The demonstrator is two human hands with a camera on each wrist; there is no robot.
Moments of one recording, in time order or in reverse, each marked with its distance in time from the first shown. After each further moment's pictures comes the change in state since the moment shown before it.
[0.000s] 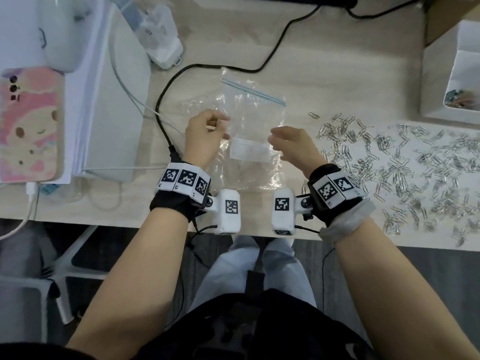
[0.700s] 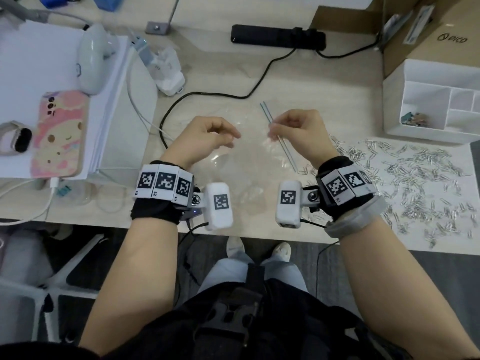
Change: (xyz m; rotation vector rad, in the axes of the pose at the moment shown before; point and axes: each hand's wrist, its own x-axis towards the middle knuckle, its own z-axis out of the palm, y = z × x) left_hand -0.059 0.080 -0.025 0.079 -0.343 0.095; right_hand -0.050 -0.039 -0.057 0.179 0.113 -0.324
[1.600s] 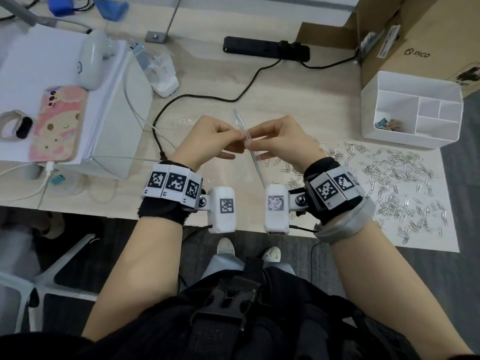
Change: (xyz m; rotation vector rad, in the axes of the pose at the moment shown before) left_hand -0.033 0.033 0.046 -0.130 0.044 -0.048; right_hand -0.051 -0.028 -0.014 -0.045 -0.270 0.024
